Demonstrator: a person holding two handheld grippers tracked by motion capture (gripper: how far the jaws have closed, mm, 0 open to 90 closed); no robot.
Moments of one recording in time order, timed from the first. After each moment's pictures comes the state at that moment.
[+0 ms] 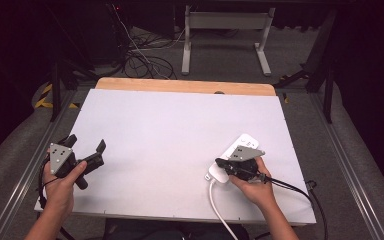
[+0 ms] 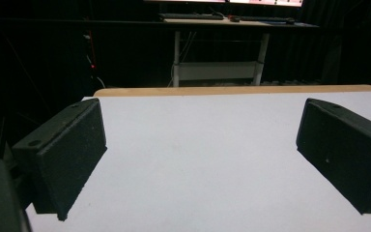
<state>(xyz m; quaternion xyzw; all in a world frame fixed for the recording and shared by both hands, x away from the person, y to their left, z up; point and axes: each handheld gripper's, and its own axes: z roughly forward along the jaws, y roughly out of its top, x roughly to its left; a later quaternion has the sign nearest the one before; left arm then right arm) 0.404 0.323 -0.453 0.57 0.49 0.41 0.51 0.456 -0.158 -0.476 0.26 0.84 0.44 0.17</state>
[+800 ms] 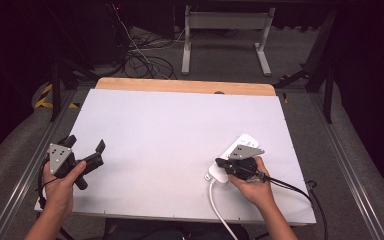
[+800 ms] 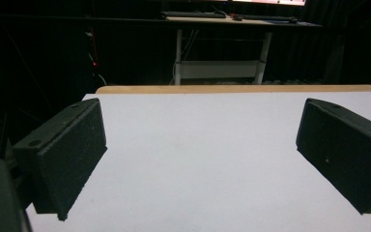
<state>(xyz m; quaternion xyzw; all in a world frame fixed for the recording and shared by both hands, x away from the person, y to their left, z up) 0.404 0.324 -0.454 0.57 0.50 0.41 0.51 0.456 -0.154 -0.474 0.29 0.84 0.42 0.17</state>
